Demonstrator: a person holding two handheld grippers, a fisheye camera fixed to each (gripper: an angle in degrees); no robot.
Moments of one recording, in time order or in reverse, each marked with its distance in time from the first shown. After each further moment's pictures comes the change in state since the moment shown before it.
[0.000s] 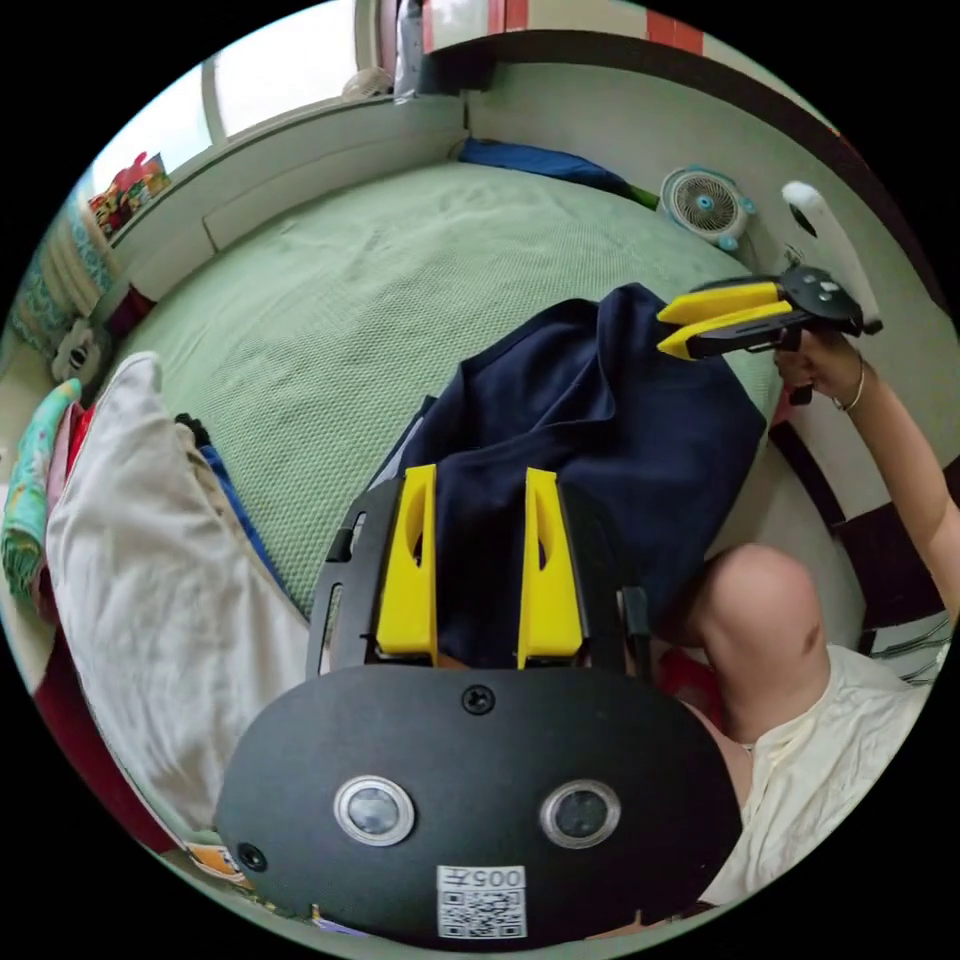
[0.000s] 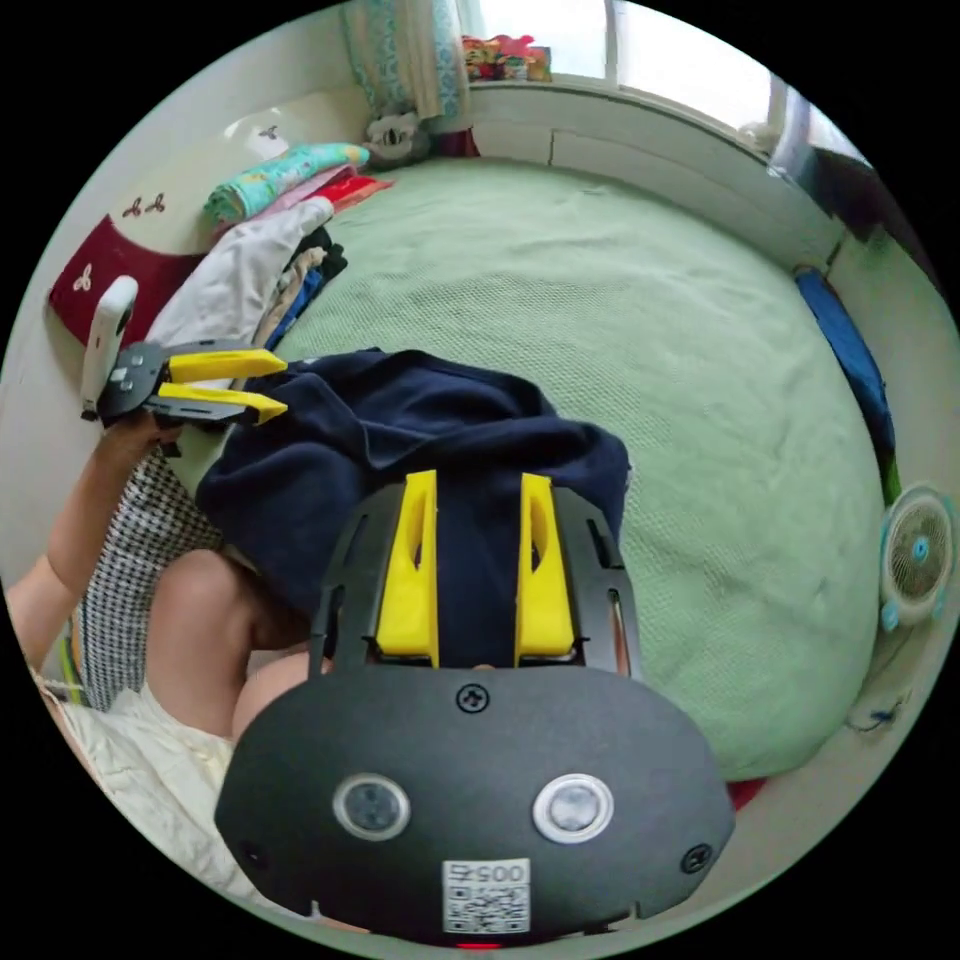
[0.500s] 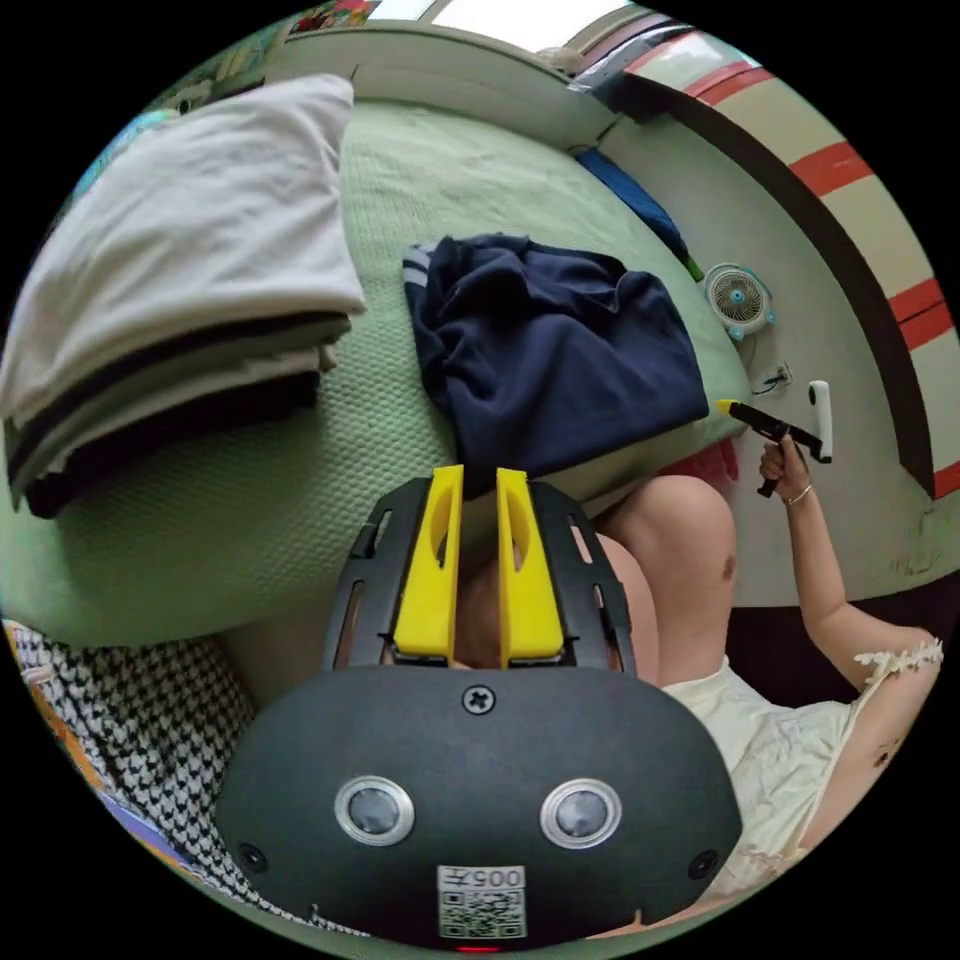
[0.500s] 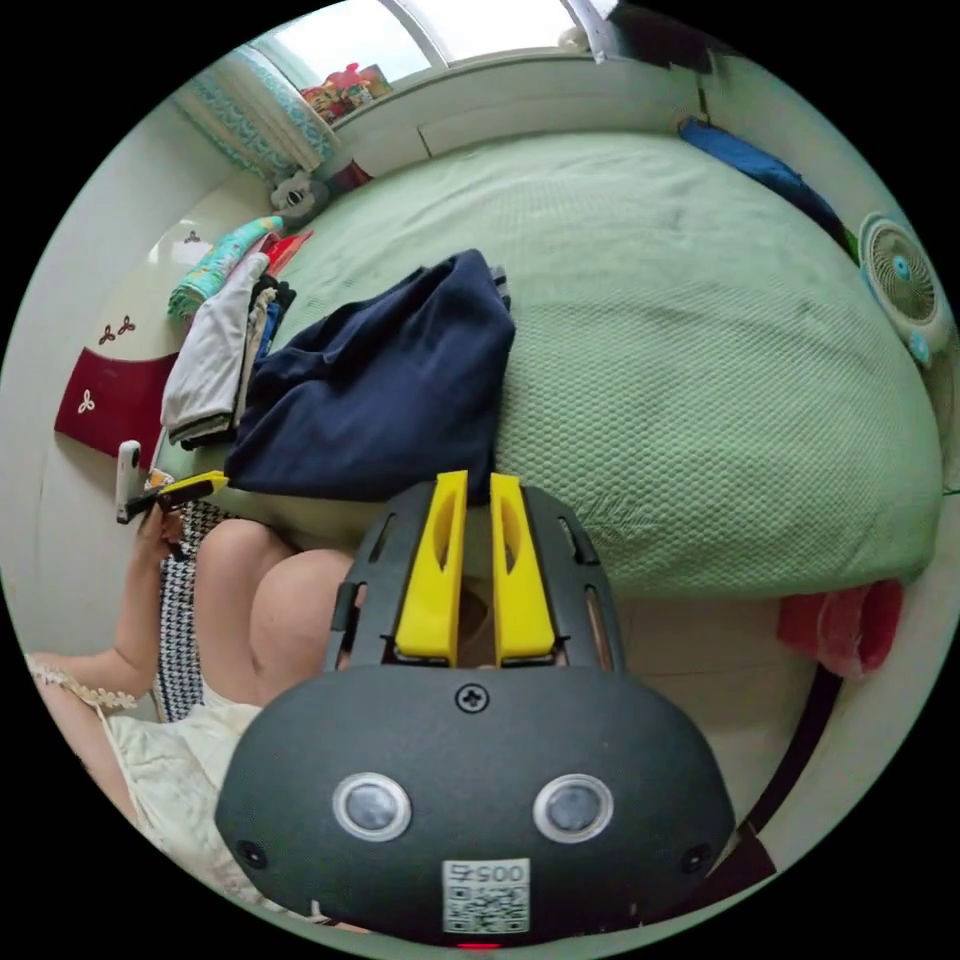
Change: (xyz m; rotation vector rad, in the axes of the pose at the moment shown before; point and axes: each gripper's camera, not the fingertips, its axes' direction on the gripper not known) left arm -0.049 0.211 -0.024 0.002 0.243 -0.428; right arm 0.076 0.215 -0.028 0.047 -0.151 0.386
